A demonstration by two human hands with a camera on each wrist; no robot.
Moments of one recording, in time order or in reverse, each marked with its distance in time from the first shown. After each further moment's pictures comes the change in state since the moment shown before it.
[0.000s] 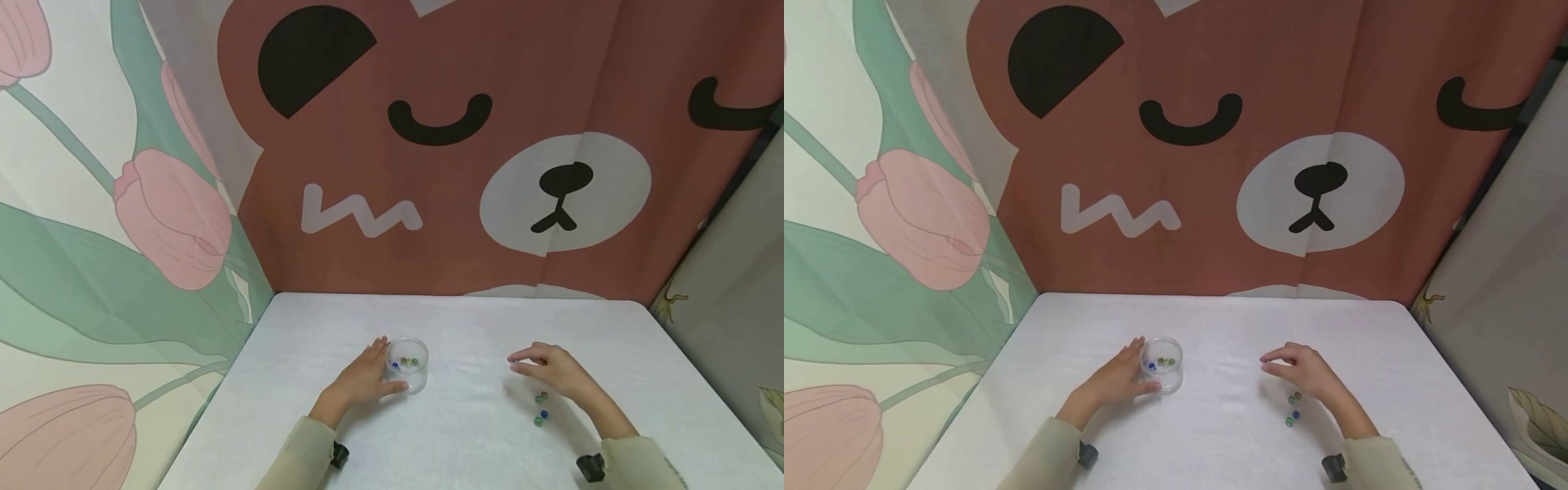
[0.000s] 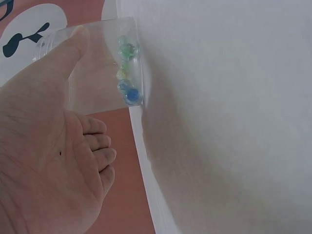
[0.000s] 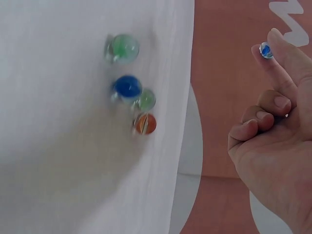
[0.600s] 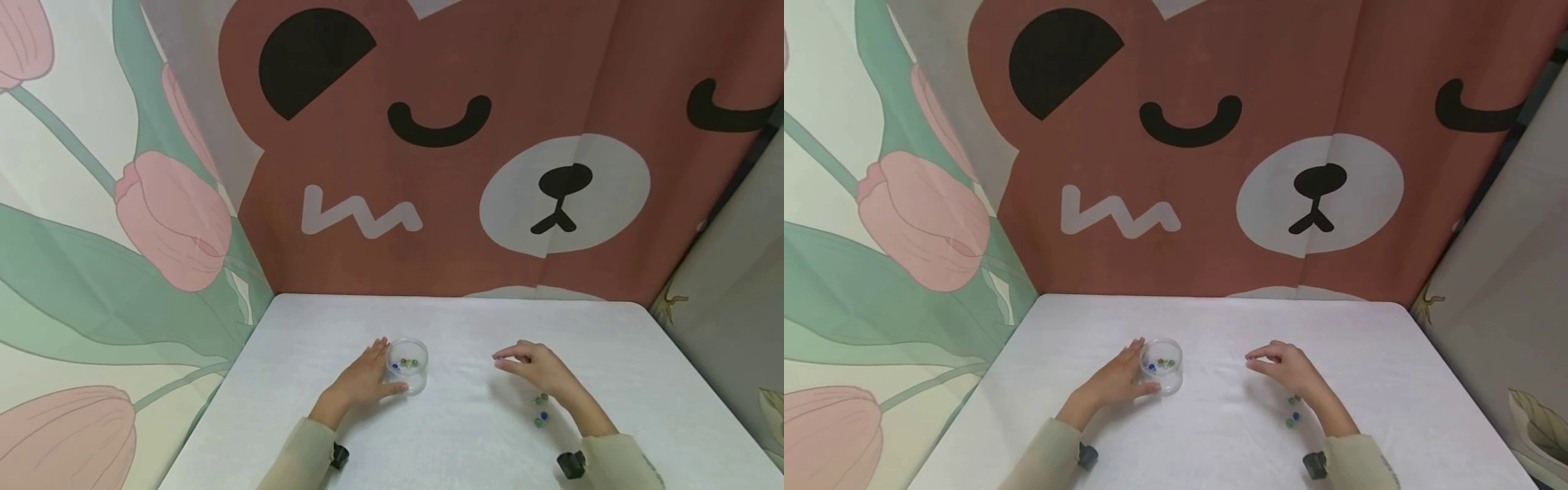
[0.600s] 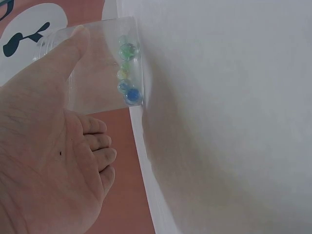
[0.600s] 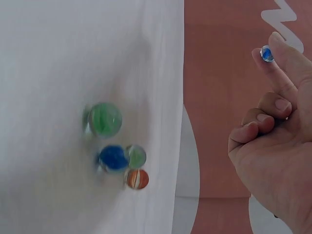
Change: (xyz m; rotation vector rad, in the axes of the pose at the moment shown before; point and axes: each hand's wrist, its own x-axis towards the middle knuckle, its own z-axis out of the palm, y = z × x) left_hand 0.001 -0.001 0.002 -0.004 -0.004 -0.015; right_hand 0.012 -0.014 0.016 0.045 0.011 -0.027
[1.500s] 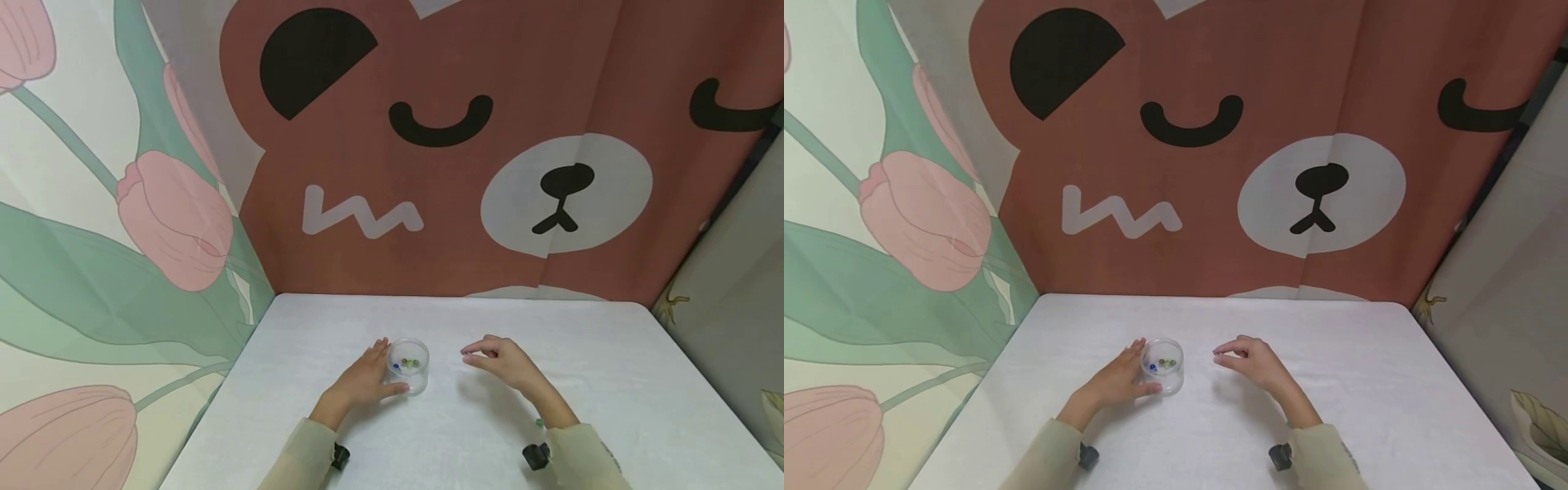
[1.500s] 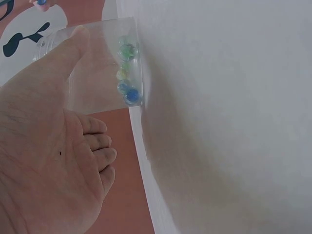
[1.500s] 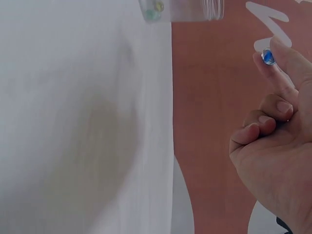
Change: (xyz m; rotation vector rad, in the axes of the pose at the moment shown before) left_hand 0.000 0.001 0.000 -0.005 0.009 -0.002; right_hand 0.024 -0.036 0.038 0.099 -0.010 -0.086
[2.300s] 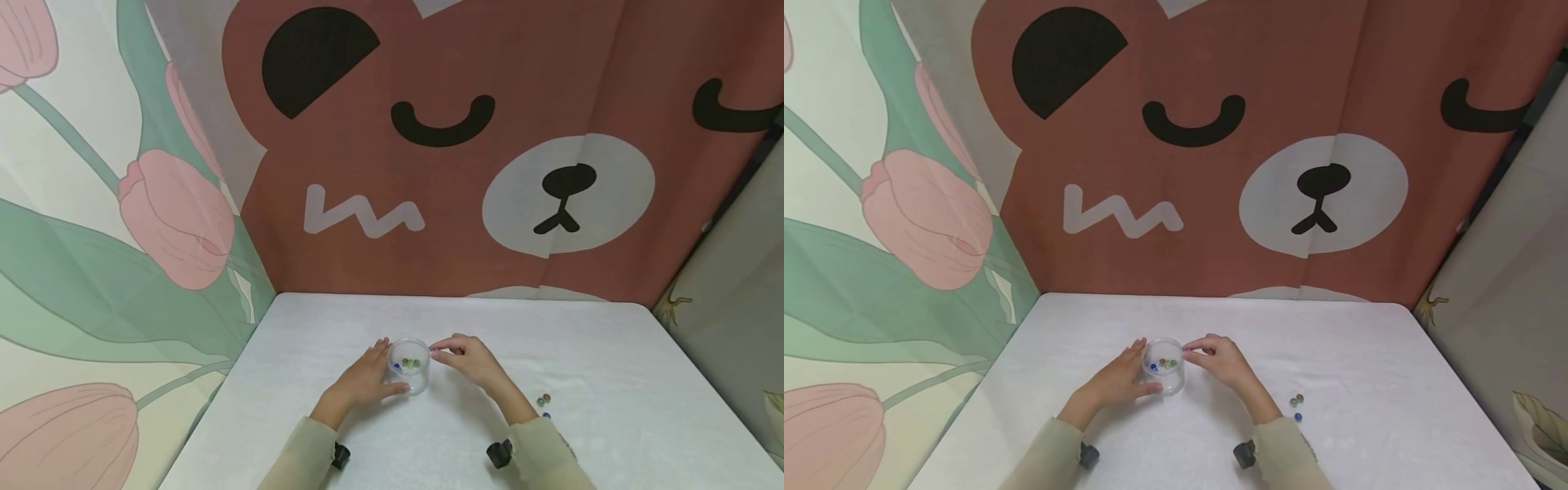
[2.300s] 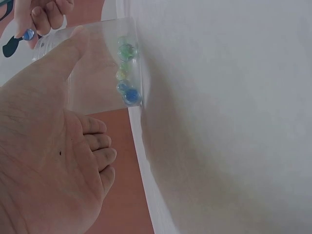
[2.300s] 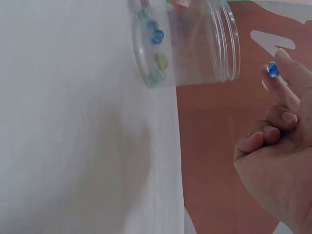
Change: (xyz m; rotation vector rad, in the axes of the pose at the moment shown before) left_hand 0.001 0.000 -0.001 -0.009 -0.005 -0.009; right_hand 0.026 -0.026 0.052 0.069 0.042 0.019
